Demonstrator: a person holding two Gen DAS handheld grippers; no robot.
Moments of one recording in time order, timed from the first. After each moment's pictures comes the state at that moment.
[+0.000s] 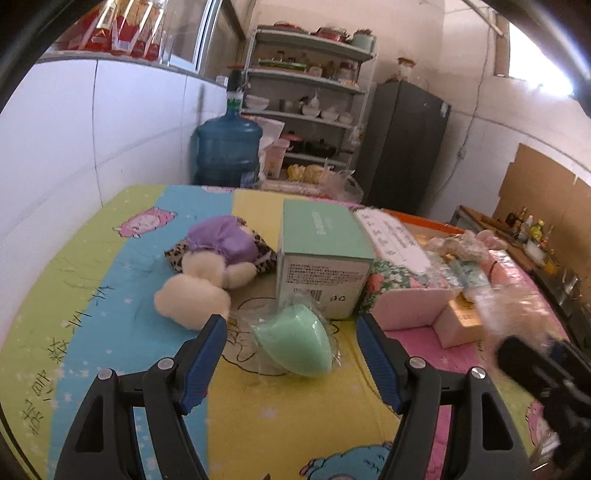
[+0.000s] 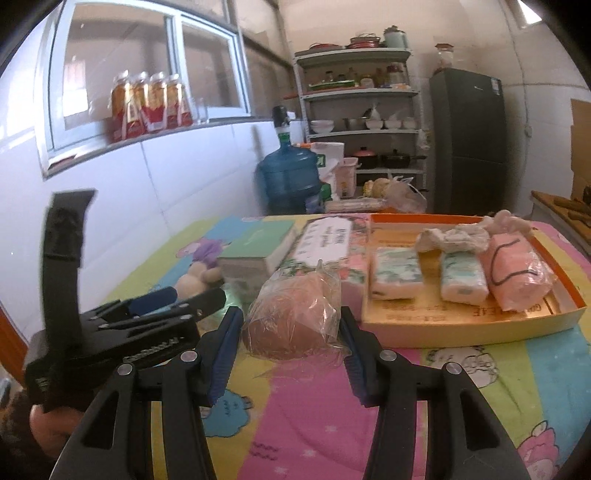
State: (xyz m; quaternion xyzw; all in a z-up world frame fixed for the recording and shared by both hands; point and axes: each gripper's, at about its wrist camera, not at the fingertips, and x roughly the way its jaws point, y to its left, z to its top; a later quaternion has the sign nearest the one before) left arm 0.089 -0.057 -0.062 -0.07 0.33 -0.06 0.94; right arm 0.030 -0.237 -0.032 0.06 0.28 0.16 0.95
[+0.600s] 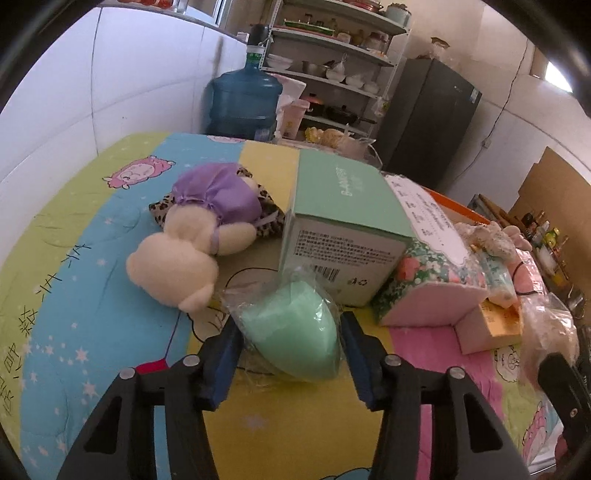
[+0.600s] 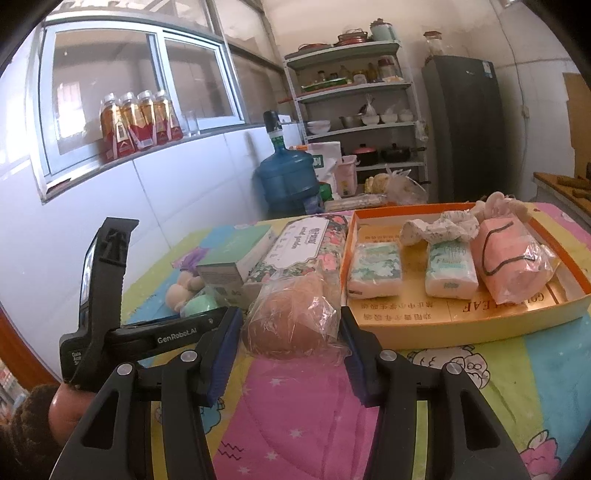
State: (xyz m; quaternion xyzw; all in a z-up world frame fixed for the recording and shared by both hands) left arm 0.115 -0.056 -0.085 -0.10 0.41 -0.04 0.91; right arm 0.042 -0.266 -0.043 0.09 0.28 0.17 0.94
